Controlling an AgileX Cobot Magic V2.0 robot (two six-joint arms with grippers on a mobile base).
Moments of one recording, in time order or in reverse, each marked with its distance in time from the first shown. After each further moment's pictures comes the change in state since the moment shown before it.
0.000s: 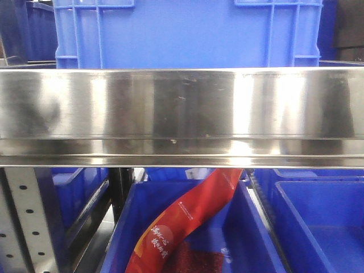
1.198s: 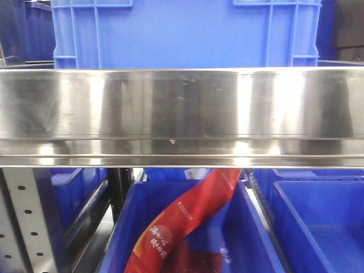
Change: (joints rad) left arm -0.489 0.450 -0.490 0.080 0.259 -0.046; right arm 0.000 0.000 0.000 0.000 0.010 0.000
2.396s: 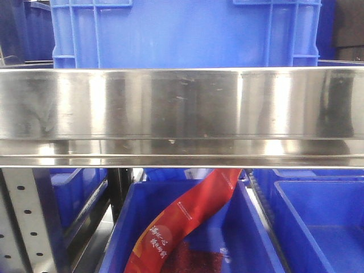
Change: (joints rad) left arm 0.000 0.930 -1.285 -0.003 0.622 0.107; right arm 0.000 0.914 -1.040 0.062 0.204 0.000
